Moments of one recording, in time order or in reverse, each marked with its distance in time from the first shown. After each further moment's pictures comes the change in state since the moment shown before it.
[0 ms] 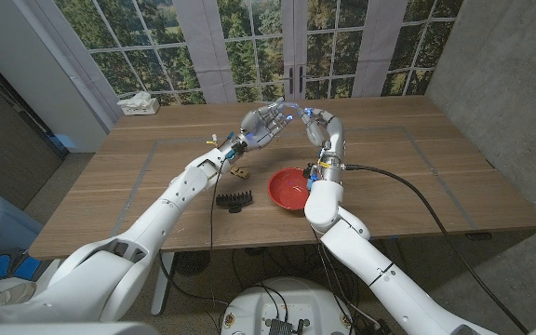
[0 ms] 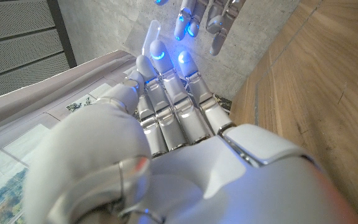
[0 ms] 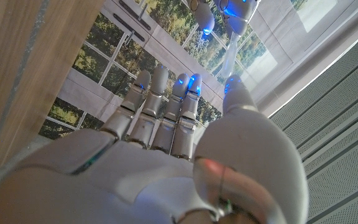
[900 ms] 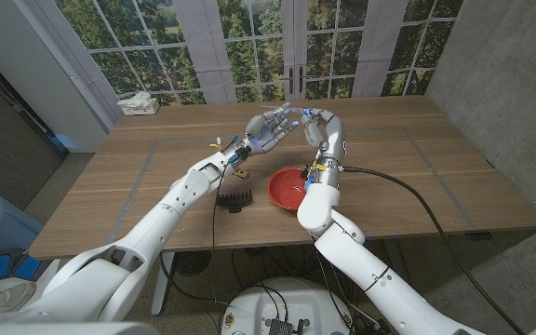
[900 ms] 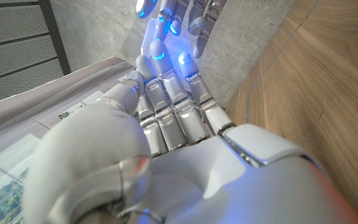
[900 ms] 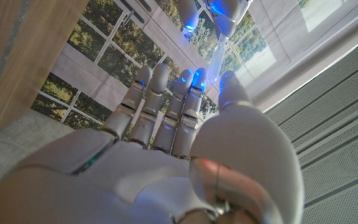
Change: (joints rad) left arm 0.045 0.022 0.028 -0.086 -0.001 0.012 0.020; left_hand 0.000 0.000 -0.003 0.003 0.000 0.007 0.000 -0.012 -0.005 0.004 -0.004 -0.018 -0.015 0.000 0.000 0.005 0.016 -0.012 0.002 0.011 0.000; right arm -0.009 0.015 -0.038 -0.026 -0.124 -0.110 -0.110; right_hand 0.062 0.025 0.000 0.000 0.000 0.107 -0.007 0.030 0.023 0.081 -0.023 0.110 0.056 0.054 -0.004 0.073 -0.018 0.047 -0.018 0.041 0.005
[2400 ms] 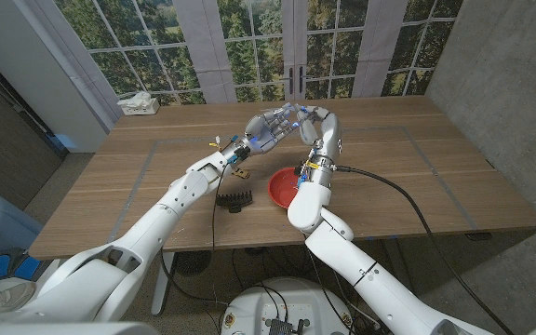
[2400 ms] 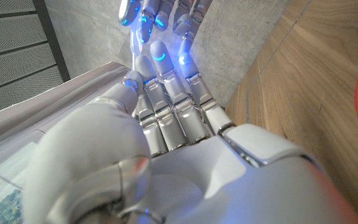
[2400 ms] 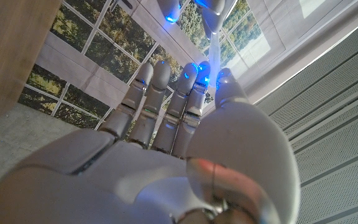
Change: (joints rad) left arm -0.001 0.019 0.015 -0.009 0.017 -0.027 -0.008; left_hand -0.004 -0.004 0.000 0.000 0.000 0.006 -0.001 -0.019 -0.006 0.007 -0.007 -0.017 -0.016 -0.016 0.005 0.000 0.016 -0.025 0.000 0.026 0.000; right arm 0.045 0.042 -0.023 0.093 -0.042 0.066 -0.080; right_hand 0.064 0.033 0.045 0.000 -0.008 0.183 -0.011 0.052 -0.014 0.143 -0.011 0.085 -0.047 0.107 -0.011 0.011 0.040 0.032 -0.032 0.064 0.009
